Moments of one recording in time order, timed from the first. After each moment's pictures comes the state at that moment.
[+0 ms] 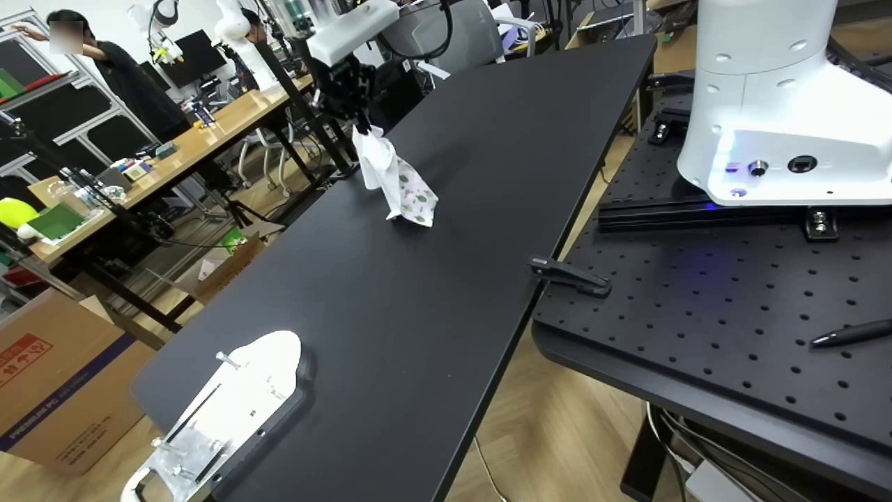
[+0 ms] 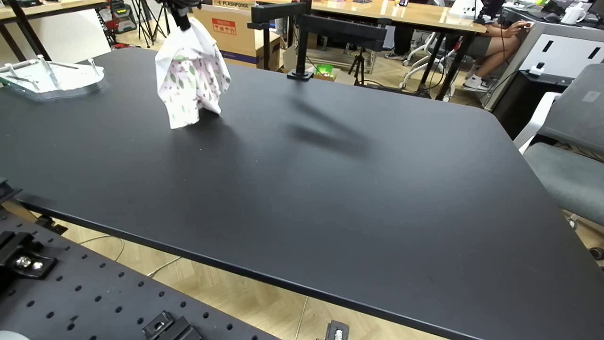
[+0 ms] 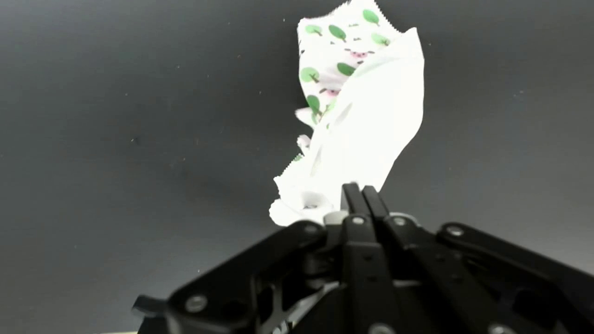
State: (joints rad) arm 0.15 0.05 0.17 -2.36 -0.21 2.59 0.55
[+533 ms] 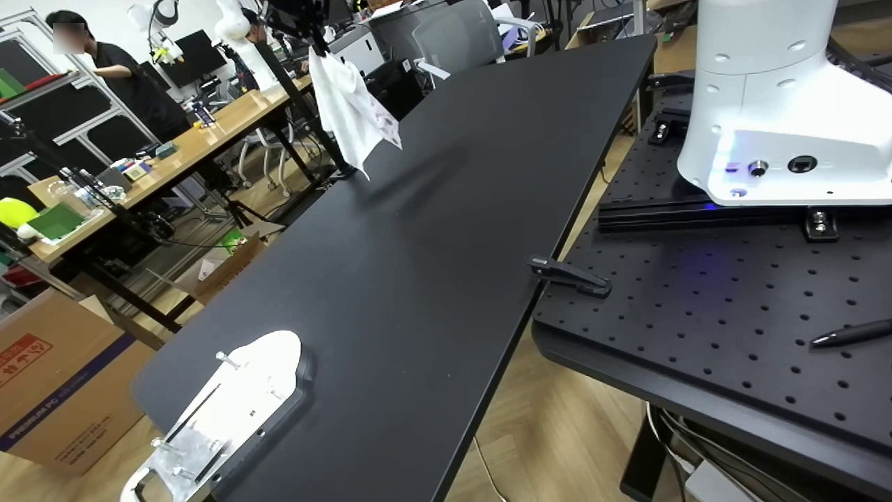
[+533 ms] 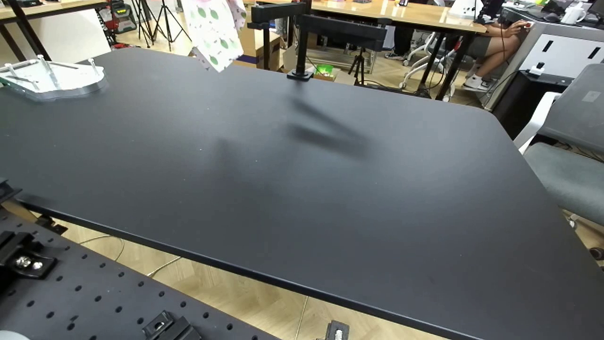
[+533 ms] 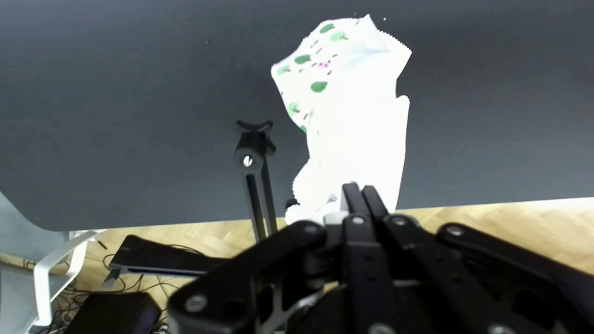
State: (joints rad) arm 0.13 -0.08 0.16 -2.18 -0.28 2.35 0.55
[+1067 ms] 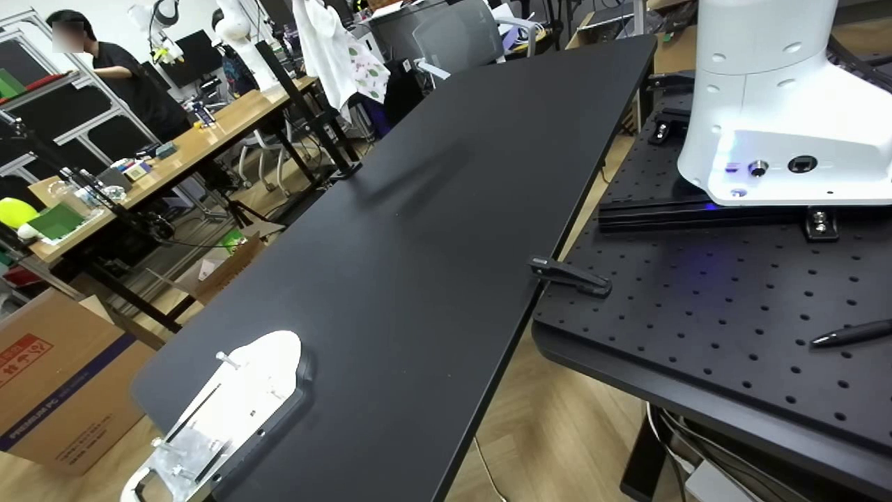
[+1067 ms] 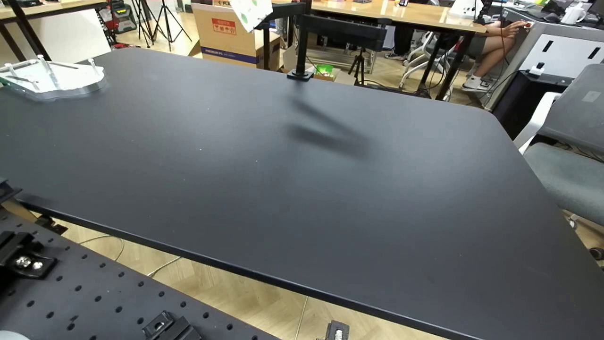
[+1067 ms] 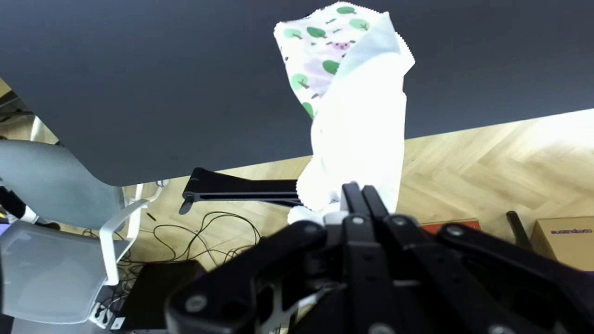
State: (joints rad) arm 0.06 -0.05 0.13 -1.99 -0.32 2.26 0.55
